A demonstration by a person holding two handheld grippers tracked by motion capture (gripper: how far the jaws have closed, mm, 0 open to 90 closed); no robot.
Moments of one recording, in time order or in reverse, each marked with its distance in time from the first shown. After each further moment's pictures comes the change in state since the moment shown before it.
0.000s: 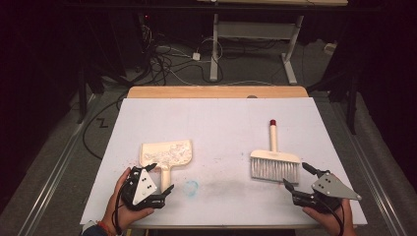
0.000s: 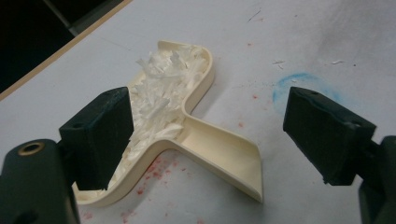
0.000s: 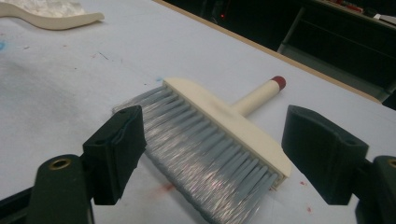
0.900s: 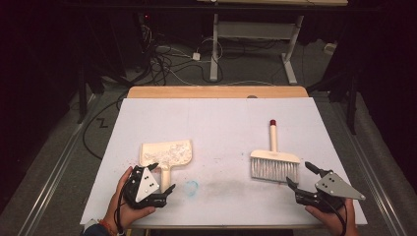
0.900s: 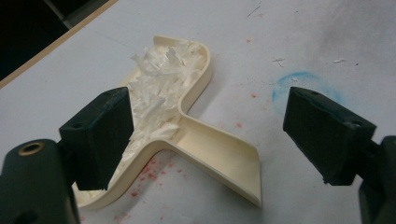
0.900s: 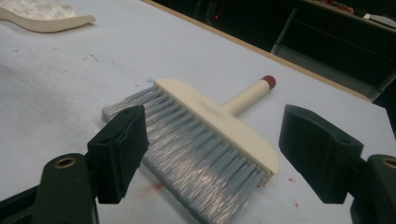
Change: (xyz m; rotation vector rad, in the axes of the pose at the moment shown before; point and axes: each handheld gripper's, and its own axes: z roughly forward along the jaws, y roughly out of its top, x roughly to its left) left arm 0.000 0.002 0.006 0.019 -0.014 -0.017; right arm -0.005 -0.001 -0.003 -0.003 -0.023 0.019
